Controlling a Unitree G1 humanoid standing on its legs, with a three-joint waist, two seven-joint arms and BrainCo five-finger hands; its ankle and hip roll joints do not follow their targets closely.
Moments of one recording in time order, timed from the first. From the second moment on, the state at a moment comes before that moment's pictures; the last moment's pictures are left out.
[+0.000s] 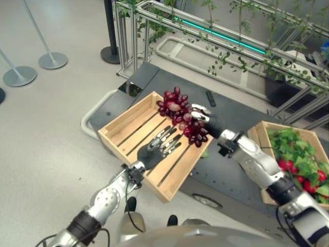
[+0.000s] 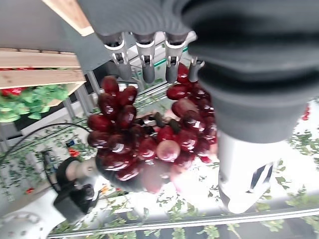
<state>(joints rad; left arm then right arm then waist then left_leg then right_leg) 0.00 0.47 -0.45 -0.06 -1.36 0.09 -0.26 -0.30 -0.59 0.46 0.04 0.86 -0.02 0.32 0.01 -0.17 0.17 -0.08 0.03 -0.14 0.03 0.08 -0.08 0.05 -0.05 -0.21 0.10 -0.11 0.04</state>
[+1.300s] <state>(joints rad) 0.01 0.40 -0.30 -0.05 -1.31 0.07 -0.24 -0.35 -0.77 0.32 -0.26 0.01 -0.12 0.27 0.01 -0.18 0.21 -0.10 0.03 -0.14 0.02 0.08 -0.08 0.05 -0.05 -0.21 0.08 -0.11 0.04</state>
